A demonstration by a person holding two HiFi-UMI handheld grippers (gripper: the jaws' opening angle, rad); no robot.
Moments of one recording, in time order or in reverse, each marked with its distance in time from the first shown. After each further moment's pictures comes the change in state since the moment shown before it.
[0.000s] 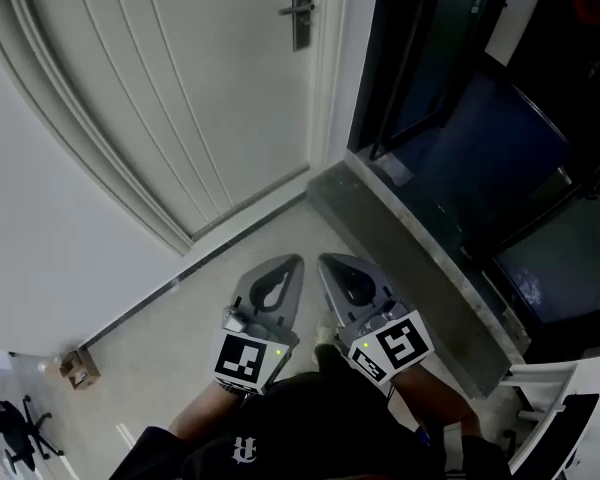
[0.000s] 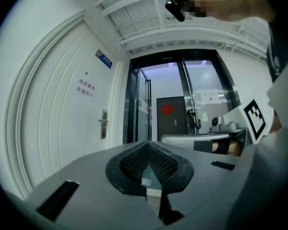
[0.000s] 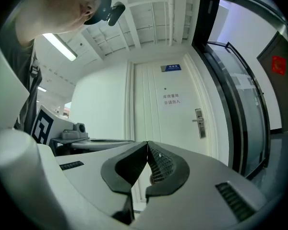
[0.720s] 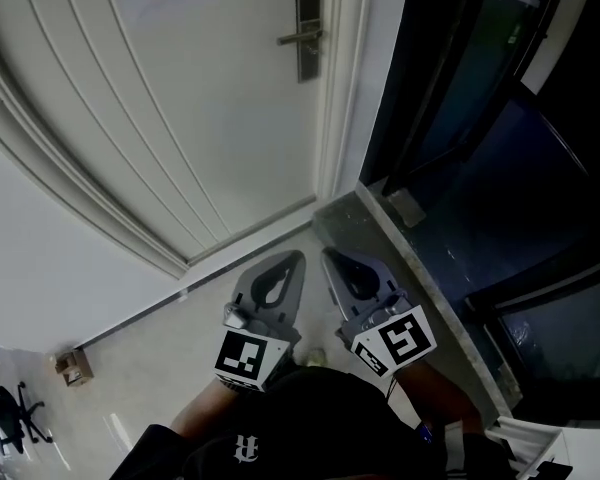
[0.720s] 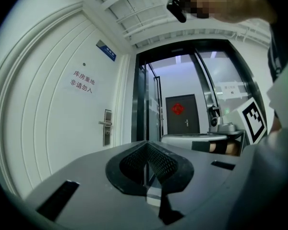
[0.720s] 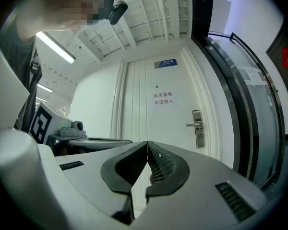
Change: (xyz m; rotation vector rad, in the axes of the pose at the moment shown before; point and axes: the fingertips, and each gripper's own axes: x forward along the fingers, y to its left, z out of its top) left arm 0.163 0.057 0.019 0.012 -0.021 0.112; right arm 0.091 -0.156 0.020 -0.035 -0.024 0.103
